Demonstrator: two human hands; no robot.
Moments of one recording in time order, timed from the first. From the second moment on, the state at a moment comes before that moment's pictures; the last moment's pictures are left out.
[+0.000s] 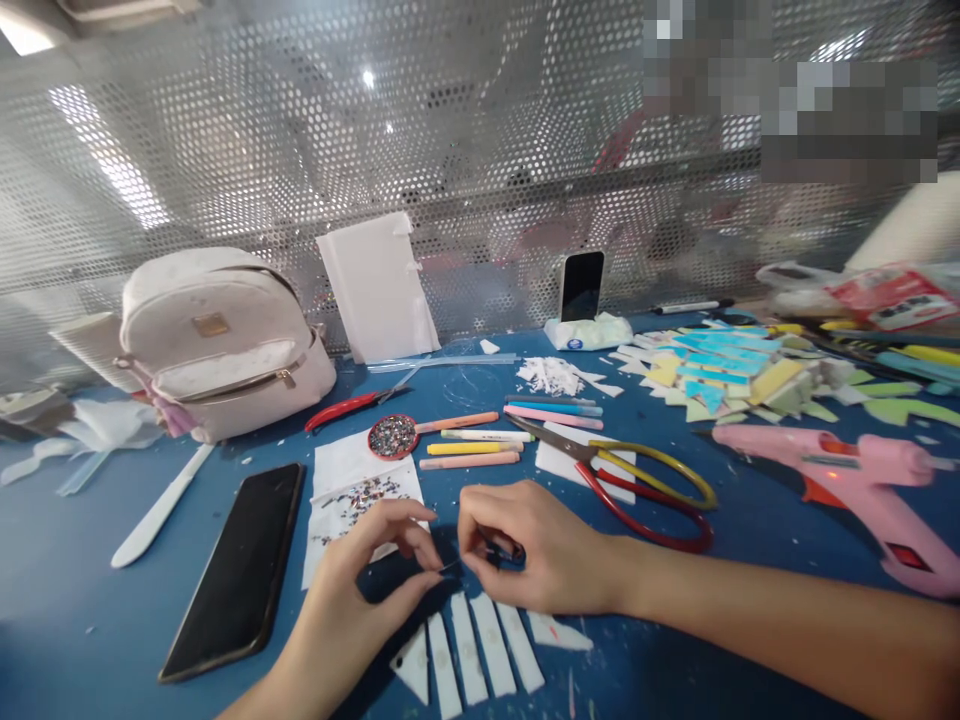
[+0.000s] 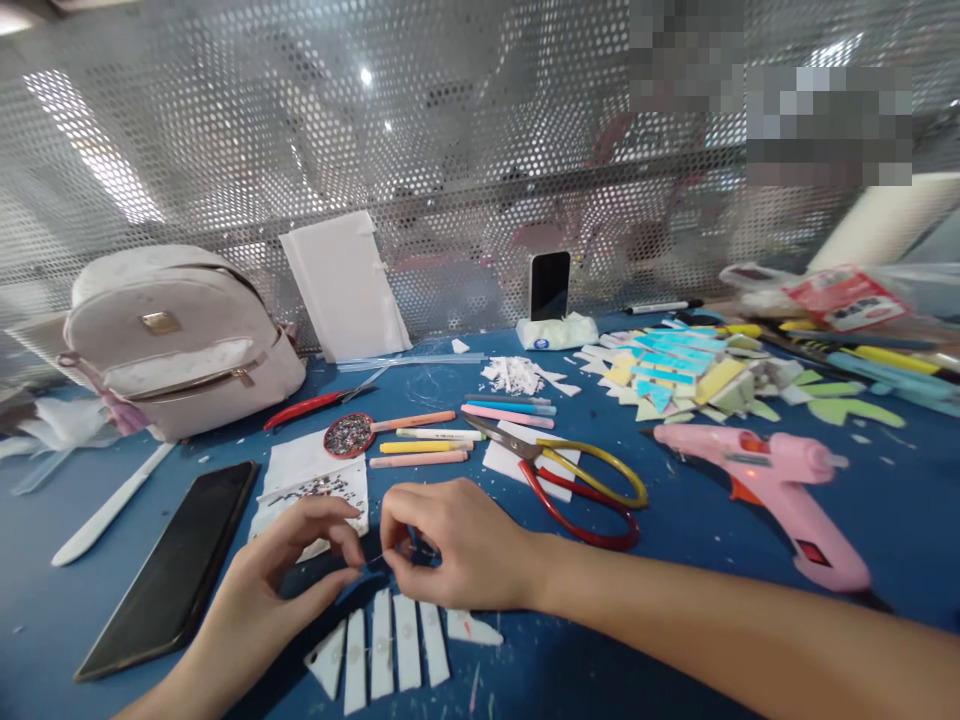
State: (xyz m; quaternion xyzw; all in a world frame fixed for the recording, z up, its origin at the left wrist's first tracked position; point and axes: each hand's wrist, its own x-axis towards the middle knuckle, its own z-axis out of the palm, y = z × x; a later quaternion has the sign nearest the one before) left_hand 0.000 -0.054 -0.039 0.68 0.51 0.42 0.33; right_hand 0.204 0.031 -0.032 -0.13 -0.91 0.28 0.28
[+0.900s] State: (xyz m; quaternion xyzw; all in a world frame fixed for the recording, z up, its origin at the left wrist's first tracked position) left_hand 0.010 -0.057 -0.042 0.67 0.52 0.46 0.26; right_hand 0.203 0.030 -0.036 -0.08 -0.93 0.23 0.28
